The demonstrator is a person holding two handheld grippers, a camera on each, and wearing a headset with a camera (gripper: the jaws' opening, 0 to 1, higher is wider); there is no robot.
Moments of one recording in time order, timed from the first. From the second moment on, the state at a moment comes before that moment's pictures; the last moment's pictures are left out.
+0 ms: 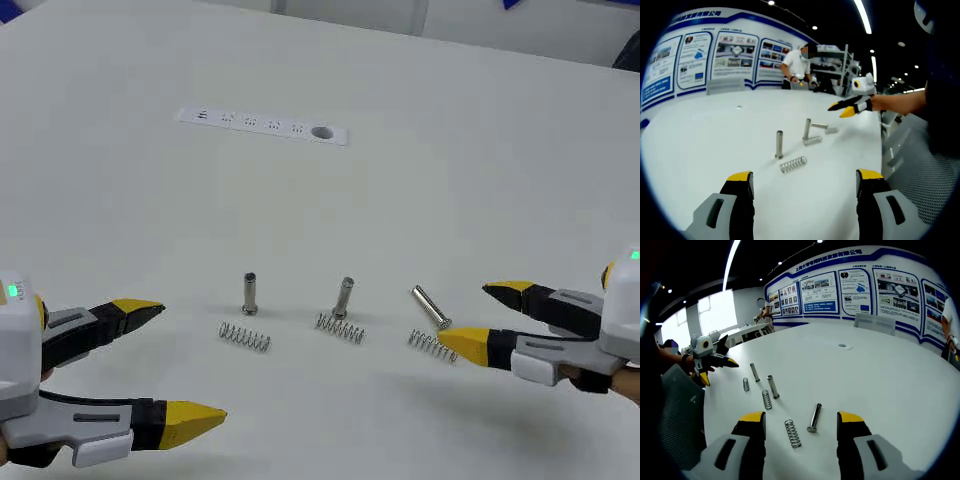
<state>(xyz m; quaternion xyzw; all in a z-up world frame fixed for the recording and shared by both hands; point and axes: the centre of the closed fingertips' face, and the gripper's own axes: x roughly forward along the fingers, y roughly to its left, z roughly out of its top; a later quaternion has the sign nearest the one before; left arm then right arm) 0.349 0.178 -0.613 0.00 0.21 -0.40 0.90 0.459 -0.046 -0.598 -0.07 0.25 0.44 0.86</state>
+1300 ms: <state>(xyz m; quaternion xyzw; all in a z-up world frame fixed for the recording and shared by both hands) 0.347 0.183 -0.616 -0.02 0.21 -0.39 0.90 0.505 -0.024 -0.658 -0.14 0.40 0.35 0.84</state>
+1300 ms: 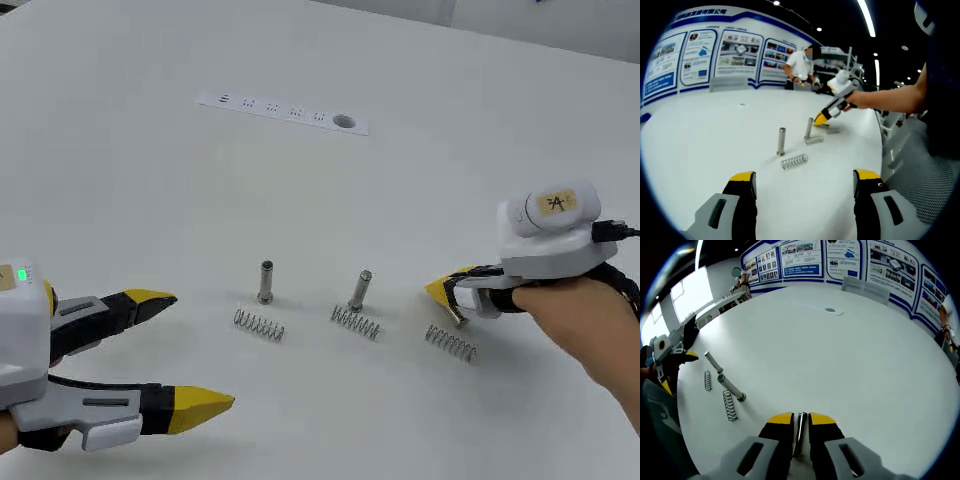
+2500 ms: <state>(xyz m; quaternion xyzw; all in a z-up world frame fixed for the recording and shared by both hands) 0.348 0.184 -0.599 -0.01 0.19 -0.39 0.90 0.490 -0.035 -0.625 -0.15 0.37 0.34 0.85</state>
